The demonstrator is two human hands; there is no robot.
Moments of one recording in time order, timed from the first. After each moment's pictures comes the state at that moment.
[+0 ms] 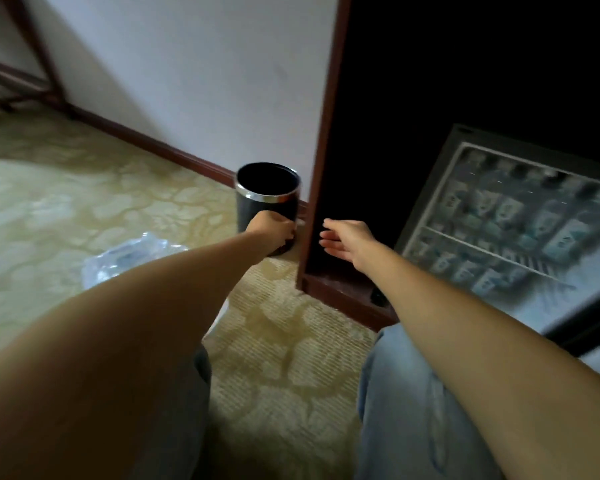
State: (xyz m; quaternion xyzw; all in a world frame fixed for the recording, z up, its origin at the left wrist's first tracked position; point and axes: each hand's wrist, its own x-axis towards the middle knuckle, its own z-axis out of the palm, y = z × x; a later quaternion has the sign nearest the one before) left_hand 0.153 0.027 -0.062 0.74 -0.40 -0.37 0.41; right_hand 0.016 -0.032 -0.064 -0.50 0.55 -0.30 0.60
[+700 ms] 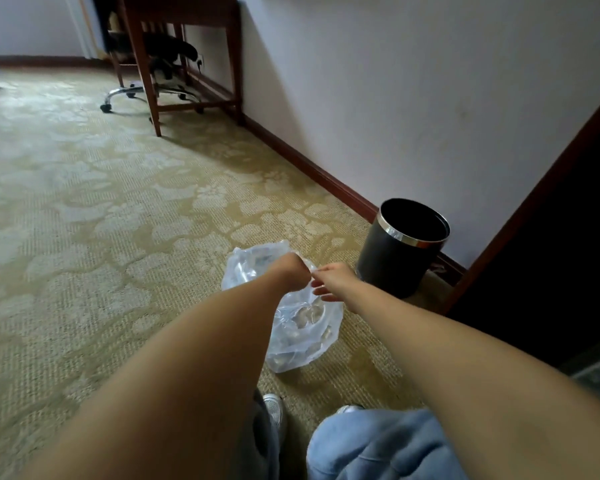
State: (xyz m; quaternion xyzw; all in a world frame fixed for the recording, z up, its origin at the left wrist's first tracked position) left_hand 0.346 0.135 -0.103 0.87 -0.32 -0.27 0.26; right_hand 0.268 0.050 -0.122 -0.71 0.44 -0.03 0.56
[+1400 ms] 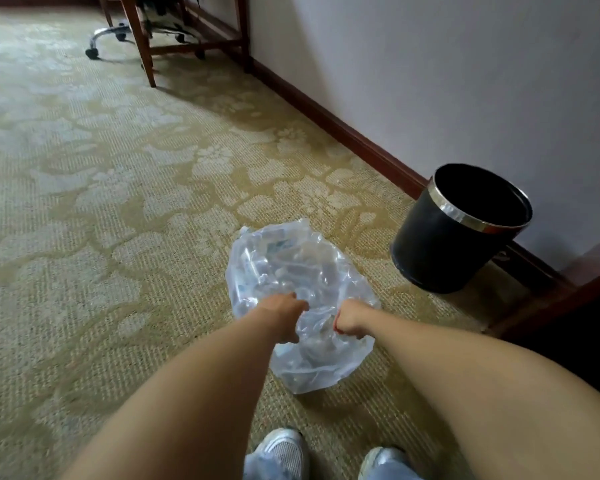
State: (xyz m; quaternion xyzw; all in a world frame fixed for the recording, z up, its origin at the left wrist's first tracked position) left_hand 0.434 0.115 -0.254 0.81 -0.52 -0.25 -0.08; right_hand 0.343 -0.012 -0.276 -0.83 0.40 0.29 0.25
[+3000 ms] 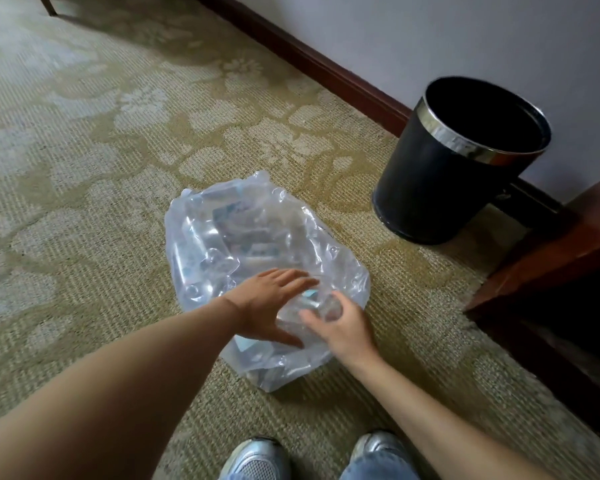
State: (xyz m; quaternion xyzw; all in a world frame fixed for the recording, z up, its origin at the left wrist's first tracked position) left_hand 0.459 0.065 -0.365 0.67 -0.72 -0.17 0.04; right_hand 0.292 -0.003 -0.363 -0.72 0.46 -0.07 0.52
